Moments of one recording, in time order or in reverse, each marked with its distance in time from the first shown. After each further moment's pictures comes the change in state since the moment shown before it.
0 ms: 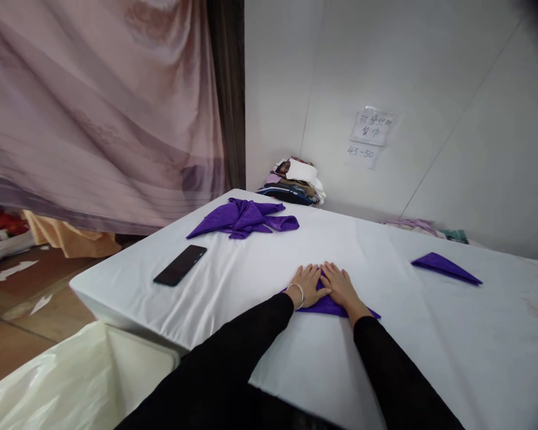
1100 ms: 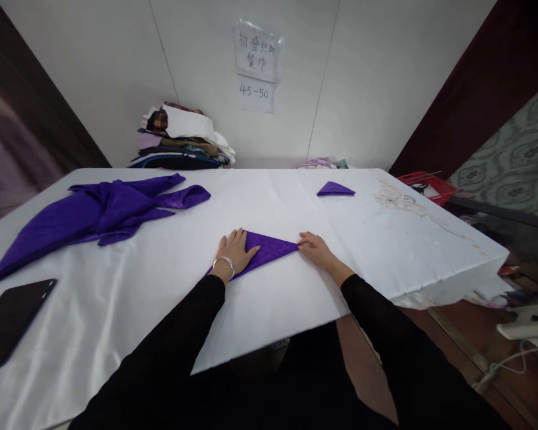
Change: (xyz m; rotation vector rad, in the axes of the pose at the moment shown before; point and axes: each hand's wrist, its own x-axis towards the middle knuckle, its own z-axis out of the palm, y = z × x) left_hand 0.010 -0.001 -0.003 0.250 -0.029 -0.009; right_hand -0.137 0.068 -0.024 0.509 0.286 0.437
